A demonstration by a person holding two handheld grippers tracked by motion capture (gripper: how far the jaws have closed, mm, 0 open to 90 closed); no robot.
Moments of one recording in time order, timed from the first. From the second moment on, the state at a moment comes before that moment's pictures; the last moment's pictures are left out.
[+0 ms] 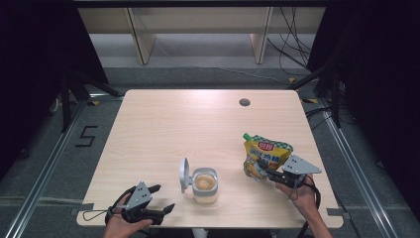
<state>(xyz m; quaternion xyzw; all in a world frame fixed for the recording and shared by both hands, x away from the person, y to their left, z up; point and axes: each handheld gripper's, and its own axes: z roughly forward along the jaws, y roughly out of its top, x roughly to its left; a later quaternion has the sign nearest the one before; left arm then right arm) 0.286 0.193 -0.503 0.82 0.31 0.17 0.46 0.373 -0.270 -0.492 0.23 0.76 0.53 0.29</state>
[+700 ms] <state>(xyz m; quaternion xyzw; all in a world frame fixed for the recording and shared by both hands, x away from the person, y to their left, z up) 0.286 0.194 -0.504 0.82 0.32 0.17 0.45 0.363 -0.270 -0.487 0.26 0.76 0.52 0.28</state>
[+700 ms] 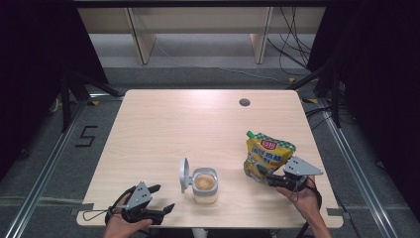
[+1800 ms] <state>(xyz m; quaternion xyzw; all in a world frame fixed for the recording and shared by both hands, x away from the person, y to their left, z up) 0.289 0.195 -0.500 0.81 0.31 0.17 0.46 0.302 -0.289 -0.482 0.35 0.78 0.46 0.25</state>
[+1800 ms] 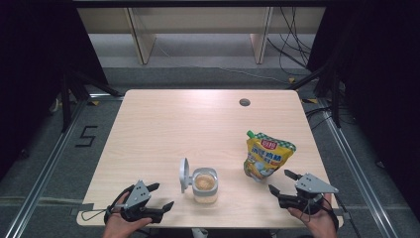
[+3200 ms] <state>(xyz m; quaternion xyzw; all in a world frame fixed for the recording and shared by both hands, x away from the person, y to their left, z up) 0.290 0.202 -0.482 0.78 0.32 0.20 0.49 0.275 -0.280 -0.488 0.33 0.81 0.42 0.24</state>
